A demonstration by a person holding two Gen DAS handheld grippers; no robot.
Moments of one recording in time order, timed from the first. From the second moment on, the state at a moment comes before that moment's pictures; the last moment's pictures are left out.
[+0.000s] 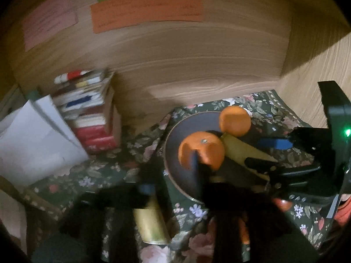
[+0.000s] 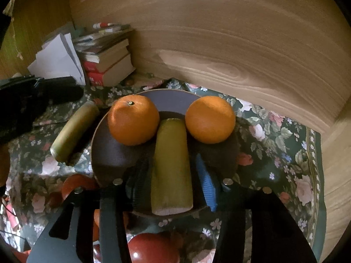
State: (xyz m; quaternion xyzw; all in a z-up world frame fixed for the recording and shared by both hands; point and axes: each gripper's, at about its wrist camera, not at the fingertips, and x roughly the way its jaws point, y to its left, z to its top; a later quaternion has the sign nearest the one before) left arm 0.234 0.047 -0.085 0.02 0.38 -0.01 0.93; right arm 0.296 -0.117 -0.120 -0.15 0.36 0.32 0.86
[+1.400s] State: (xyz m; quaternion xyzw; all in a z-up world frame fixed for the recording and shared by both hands) left arm 0.229 0.018 -0.087 0.02 0.38 -0.06 0.92; right arm 0.284 -0.158 -0.102 -0.10 0.34 0.30 0.89
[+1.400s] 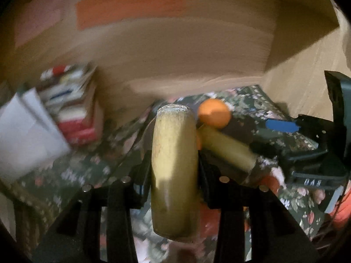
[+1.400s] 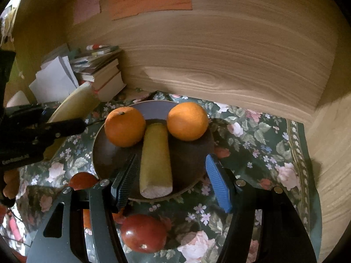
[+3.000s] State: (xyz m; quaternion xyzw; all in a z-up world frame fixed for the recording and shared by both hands) left arm 0.171 0.024 -0.123 -0.01 0.42 -0.10 0.90; right arm 0.222 -0.183 -0.136 -0.06 0.38 0.33 0.87
